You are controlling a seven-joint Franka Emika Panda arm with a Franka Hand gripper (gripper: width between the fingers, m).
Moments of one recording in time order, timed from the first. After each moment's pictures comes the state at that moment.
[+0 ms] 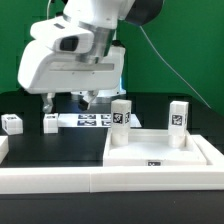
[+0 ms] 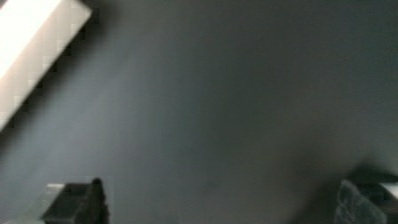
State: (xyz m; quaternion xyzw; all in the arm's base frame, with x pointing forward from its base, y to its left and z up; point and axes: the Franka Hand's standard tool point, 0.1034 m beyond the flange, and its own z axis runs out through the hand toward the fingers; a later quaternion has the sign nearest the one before) arm 0.503 -0.094 0.072 0.94 0.30 -0.13 0.09
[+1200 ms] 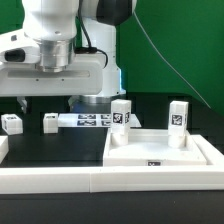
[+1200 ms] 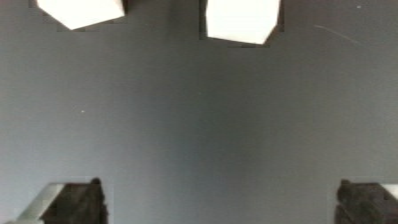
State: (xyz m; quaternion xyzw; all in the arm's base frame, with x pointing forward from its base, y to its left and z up) arm 0.459 -0.132 0.062 0.98 0.10 -0.18 0.03
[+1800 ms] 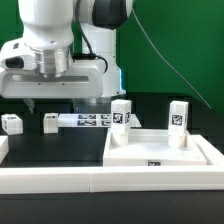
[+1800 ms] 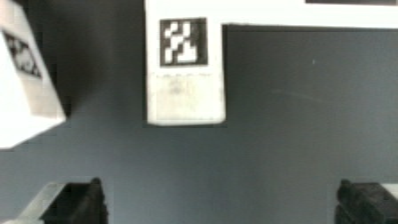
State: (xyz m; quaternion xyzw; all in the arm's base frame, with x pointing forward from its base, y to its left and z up) arm 0.413 -0.123 0.048 0.98 0.01 -0.21 0.00
